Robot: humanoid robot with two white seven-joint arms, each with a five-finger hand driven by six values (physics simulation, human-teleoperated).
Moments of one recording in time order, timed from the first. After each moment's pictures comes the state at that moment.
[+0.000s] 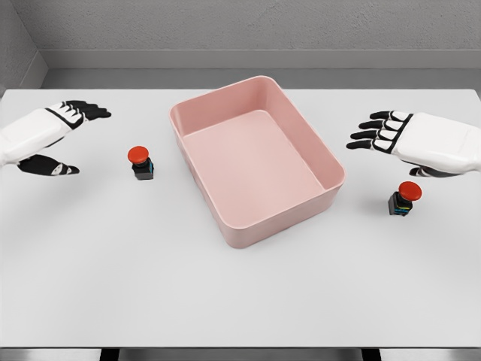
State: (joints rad) left arm -0.35 0.93 -0.38 -1.44 -0.28 -0.61 -0.17; right arm -0.50 -1.15 0.55 -1.73 0.42 -0.61 0.23
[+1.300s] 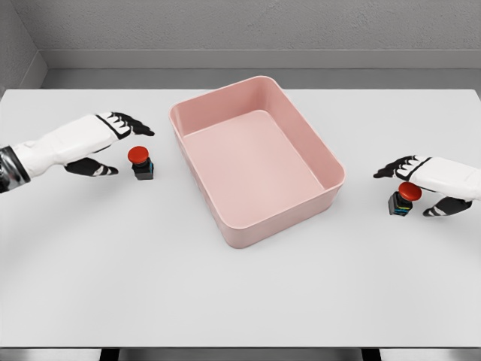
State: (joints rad) left arm -0.50 0.83 -0.55 -1.39 -0.37 -0.61 -0.22; right arm -0.46 -1.10 0.72 -1.39 0.27 -0.61 0.23
